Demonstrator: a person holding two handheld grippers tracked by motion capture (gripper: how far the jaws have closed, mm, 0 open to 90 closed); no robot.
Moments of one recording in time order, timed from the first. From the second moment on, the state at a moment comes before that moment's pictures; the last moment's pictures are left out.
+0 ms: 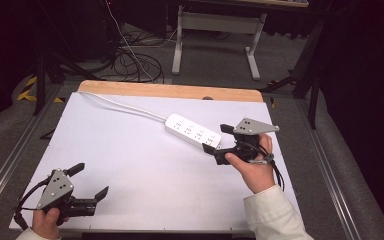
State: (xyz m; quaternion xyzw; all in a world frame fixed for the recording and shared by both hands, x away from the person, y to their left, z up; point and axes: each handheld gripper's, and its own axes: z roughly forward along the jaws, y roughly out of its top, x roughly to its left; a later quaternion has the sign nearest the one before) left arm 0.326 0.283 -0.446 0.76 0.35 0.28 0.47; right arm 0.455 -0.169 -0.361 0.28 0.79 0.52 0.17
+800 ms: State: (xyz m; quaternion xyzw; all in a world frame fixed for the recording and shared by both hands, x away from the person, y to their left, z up) left arm 0.324 0.283 -0.445 0.75 0.35 0.29 0.48; right arm 0.417 -0.203 -0.420 0.30 0.80 0.49 0.14
